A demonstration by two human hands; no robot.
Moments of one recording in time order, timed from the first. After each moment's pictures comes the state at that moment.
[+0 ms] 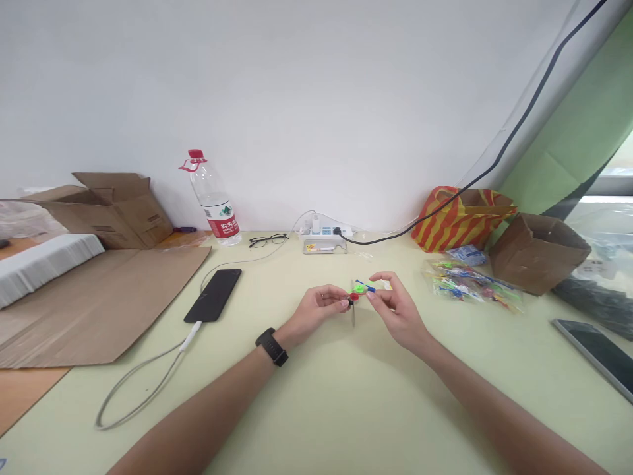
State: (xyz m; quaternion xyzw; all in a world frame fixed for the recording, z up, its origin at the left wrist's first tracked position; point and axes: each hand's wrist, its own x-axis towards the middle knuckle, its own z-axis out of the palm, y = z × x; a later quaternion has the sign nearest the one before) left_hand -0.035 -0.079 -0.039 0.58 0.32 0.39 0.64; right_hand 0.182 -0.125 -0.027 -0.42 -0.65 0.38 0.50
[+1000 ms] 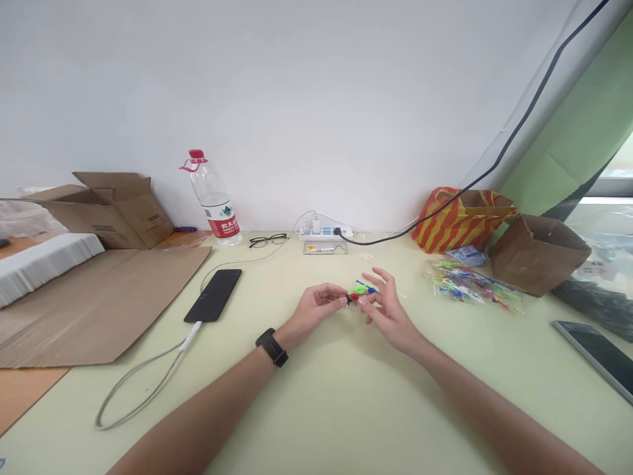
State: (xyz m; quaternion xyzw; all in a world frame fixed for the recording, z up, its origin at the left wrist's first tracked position) left_hand -0.035 -0.079 -0.038 0.60 0.33 0.42 0.60; right_hand 0.173 -0.123 -0.037 -0.45 -0.59 0.45 0.49
